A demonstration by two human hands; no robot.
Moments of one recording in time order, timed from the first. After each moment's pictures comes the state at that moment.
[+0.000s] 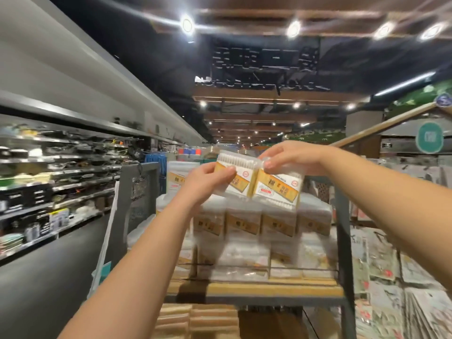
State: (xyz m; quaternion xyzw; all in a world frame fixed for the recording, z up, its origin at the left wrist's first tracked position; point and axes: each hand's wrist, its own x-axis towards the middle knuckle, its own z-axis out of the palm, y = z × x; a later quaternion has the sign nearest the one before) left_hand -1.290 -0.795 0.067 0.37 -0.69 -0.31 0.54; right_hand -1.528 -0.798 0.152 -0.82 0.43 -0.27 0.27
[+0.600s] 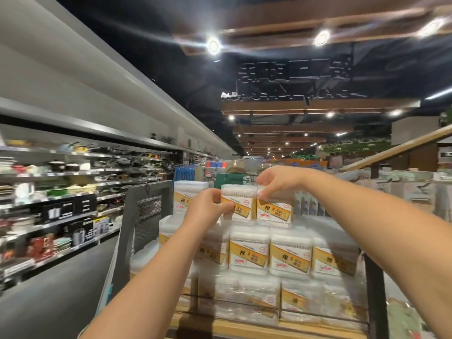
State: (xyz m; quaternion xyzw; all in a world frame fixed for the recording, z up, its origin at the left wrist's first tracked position) left_hand -1.304 -0.854 0.065 0.58 -0.65 -0.08 0.48; right_hand -1.514 -0.895 0.157 -0.87 0.47 -0.14 0.07
